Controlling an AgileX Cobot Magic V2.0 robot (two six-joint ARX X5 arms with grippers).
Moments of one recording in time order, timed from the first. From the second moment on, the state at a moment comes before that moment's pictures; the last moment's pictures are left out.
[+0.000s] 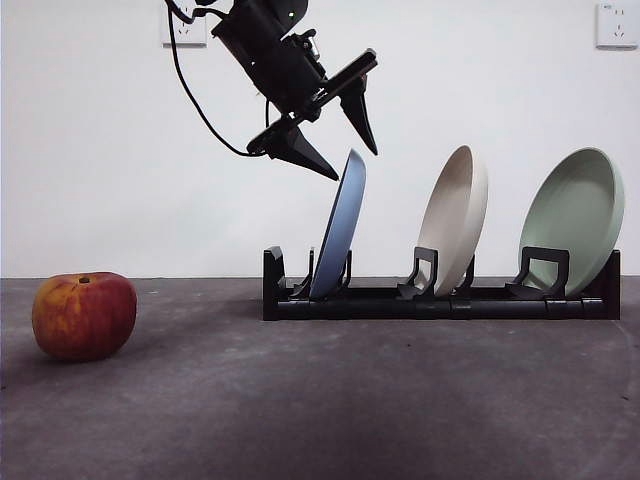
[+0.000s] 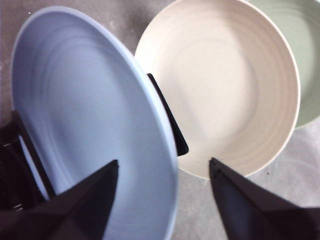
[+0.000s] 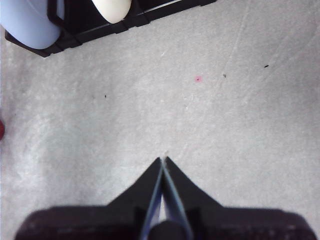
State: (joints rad) left arm -0.49 2.20 2.19 -0.75 0.32 -0.35; right arm -0.05 0.95 1.00 -1.00 -0.32 0.18
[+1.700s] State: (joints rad) left arm -0.40 2.04 2.19 -0.78 0.58 -0.45; right arm -0.05 0.95 1.00 -1.02 -0.32 0.18
